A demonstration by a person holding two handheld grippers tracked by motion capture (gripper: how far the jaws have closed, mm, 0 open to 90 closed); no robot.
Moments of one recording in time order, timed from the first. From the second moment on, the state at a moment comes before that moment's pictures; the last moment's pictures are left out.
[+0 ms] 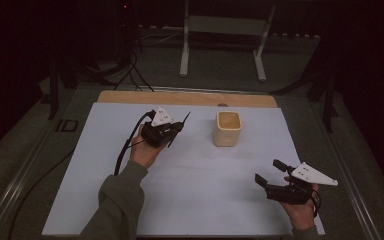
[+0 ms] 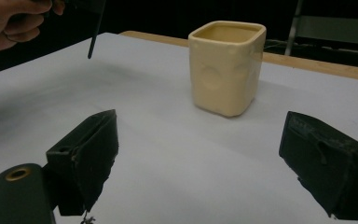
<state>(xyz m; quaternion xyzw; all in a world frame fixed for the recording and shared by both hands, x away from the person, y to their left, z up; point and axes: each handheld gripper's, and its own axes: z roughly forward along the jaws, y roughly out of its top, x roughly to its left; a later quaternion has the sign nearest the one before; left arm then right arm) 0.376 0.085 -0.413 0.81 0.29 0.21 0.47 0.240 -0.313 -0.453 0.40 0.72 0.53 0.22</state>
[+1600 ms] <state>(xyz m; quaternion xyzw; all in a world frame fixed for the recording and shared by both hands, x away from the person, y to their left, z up) 0.348 0.024 -0.427 0.77 0.24 0.17 0.57 0.292 -0.278 -0.410 0.37 0.71 0.56 0.21</state>
